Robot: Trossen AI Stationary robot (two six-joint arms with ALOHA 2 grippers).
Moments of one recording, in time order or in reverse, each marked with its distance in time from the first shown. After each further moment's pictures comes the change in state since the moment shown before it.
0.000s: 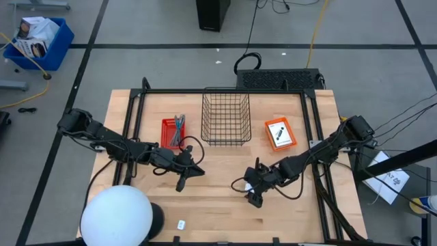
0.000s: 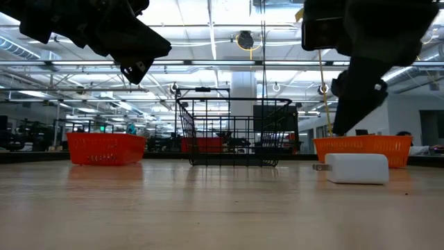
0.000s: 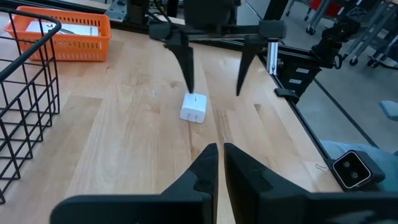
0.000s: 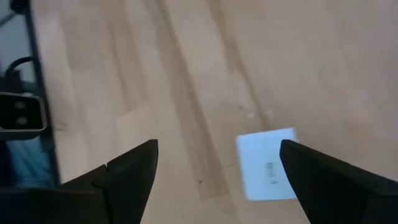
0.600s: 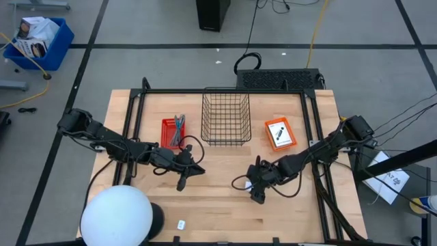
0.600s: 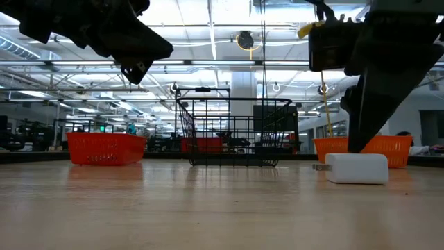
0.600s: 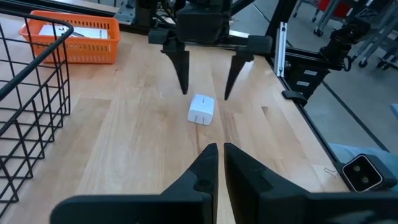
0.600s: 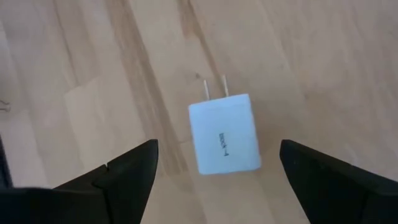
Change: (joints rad) left arm 0.000 0.000 0.000 0.000 -0.029 0.004; right arm -0.022 0.001 -0.043 -0.071 -0.020 -0.013
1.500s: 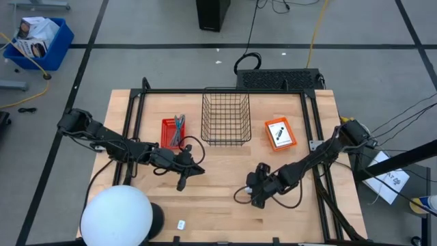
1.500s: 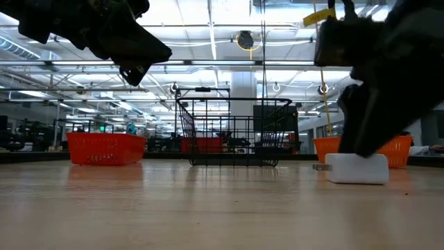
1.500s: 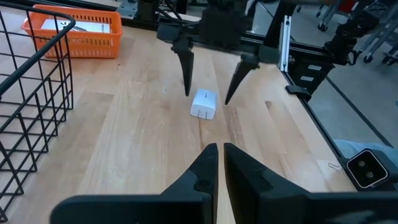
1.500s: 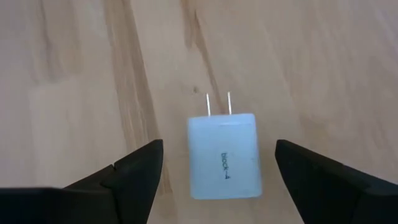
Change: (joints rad) left arm 0.000 0.000 0.000 -0.022 -0.007 0.001; right arm 0.097 0.071 0.000 0.062 0.209 -0.089
